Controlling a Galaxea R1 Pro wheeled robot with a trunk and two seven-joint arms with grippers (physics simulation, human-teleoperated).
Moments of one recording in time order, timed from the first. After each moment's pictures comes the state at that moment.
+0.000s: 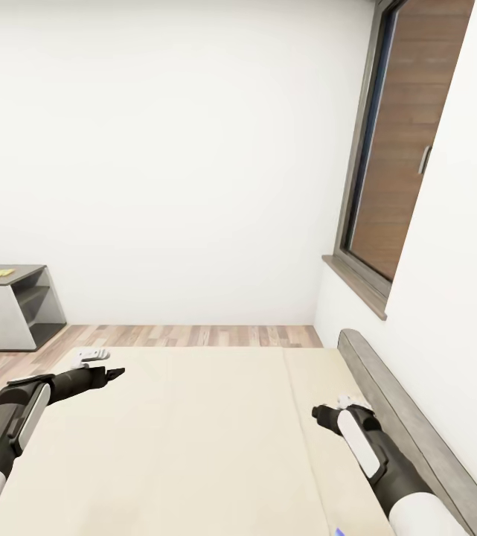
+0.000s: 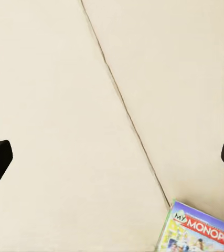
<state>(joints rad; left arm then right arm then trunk) -0.60 0.32 0.17 -0.95 0.10 0.62 -0.51 -0.52 -0.05 0.09 -0.90 -0.60 0.61 -0.44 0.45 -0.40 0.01</state>
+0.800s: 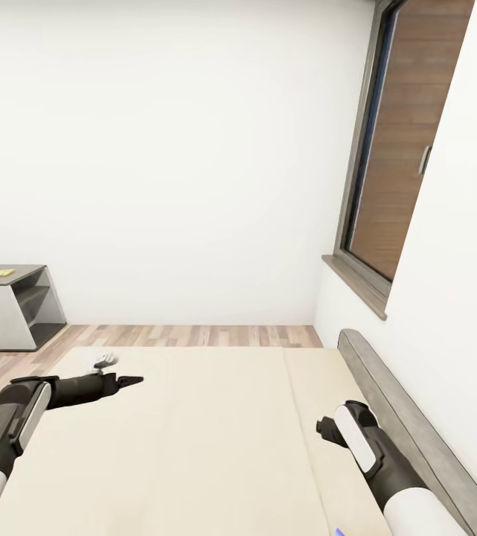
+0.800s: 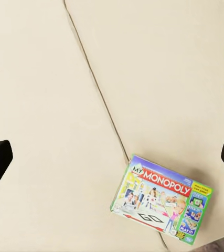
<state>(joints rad) -0.60 0.32 0.17 -0.95 0.10 0.84 -0.88 -0.53 -0.03 0.08 -0.90 -0.61 0.81 -0.61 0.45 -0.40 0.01</state>
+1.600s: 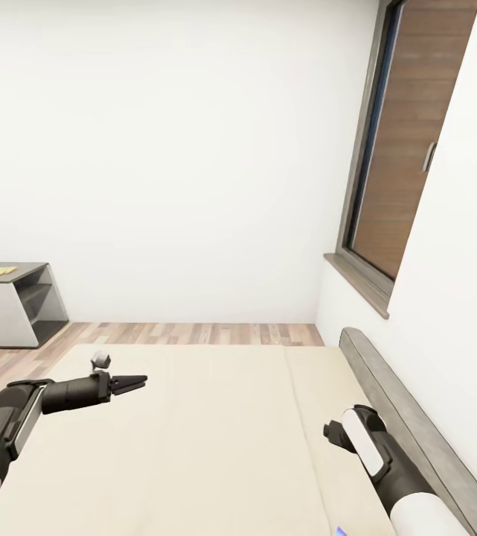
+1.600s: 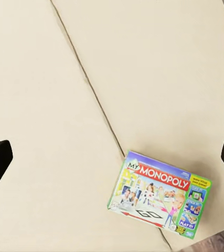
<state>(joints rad) -0.60 0.34 0.17 -0.92 0.10 0.89 -1.47 -0.52 -0.04 0.03 -0.89 -0.61 0.79 -0.61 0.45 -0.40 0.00</state>
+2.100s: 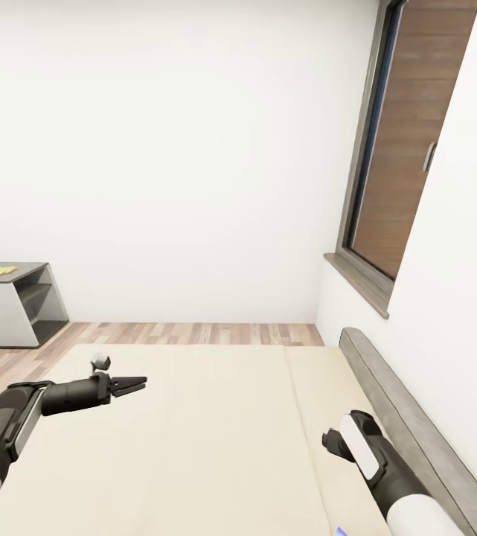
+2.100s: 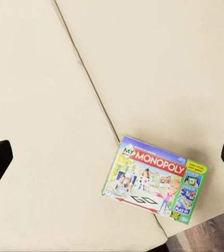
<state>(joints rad) -0.60 0.34 0.17 -0.90 0.10 0.89 -1.48 -0.52 -0.03 0.03 -0.84 -0.60 0.80 -0.61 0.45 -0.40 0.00</state>
